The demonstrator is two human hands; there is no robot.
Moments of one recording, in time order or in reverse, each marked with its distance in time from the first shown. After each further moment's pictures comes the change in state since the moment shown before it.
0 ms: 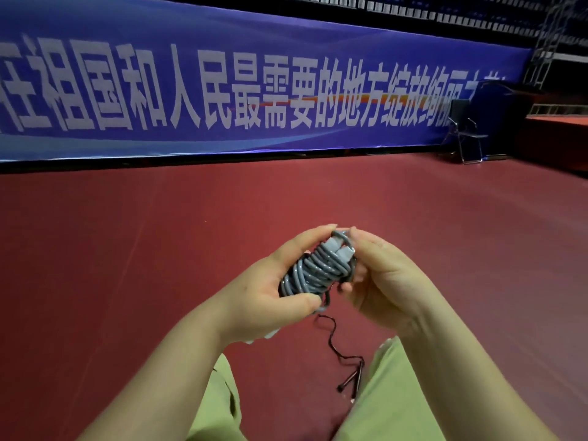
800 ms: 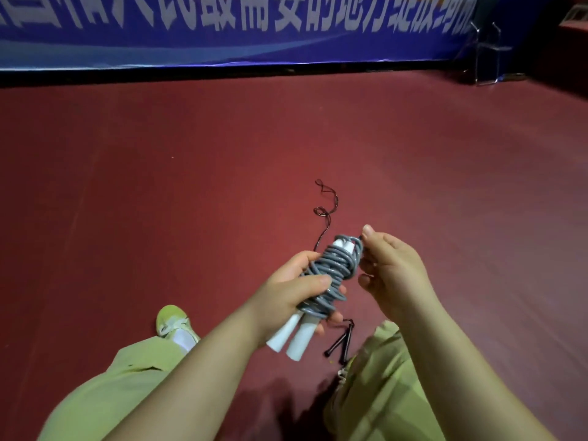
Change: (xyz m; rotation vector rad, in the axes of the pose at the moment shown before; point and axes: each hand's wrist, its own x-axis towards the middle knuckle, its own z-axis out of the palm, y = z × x) left_hand 0.130 -0.185 0.026 -0.683 0.008 -0.551; right_hand 0.145 0.082 -0.177 -0.143 0.593 0.111
